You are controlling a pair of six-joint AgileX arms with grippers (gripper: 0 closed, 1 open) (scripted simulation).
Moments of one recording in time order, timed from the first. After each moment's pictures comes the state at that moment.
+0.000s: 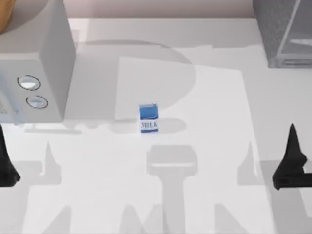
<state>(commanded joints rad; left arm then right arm) 0.00 0.00 0.00 0.00 0.00 0.00 0.89 0.74 0.02 0.70 0.90 0.02</state>
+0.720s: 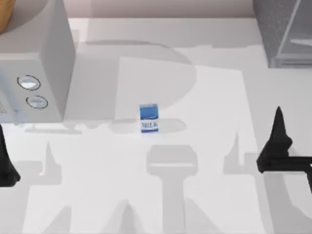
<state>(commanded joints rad) 0.00 0.00 0.00 0.00 0.00 0.00 0.94 0.93 0.13 0.82 0.94 0.02</state>
